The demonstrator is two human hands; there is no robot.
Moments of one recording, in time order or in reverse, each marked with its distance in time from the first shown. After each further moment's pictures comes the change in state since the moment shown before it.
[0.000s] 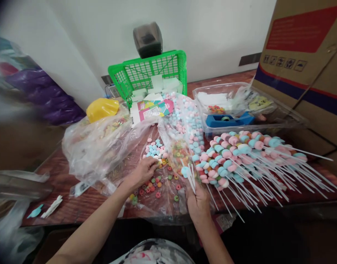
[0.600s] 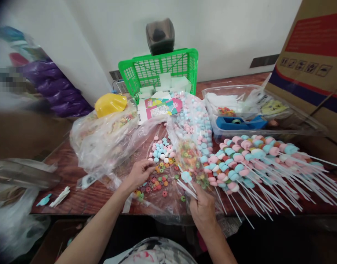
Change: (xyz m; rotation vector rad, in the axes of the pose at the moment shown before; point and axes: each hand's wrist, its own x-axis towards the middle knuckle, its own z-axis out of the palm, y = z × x) left_hand -0.036 -0.014 -0.017 -0.097 0.090 -0.152; right_hand -0.005 0.000 0.000 -0.357 -0.019 -0.414
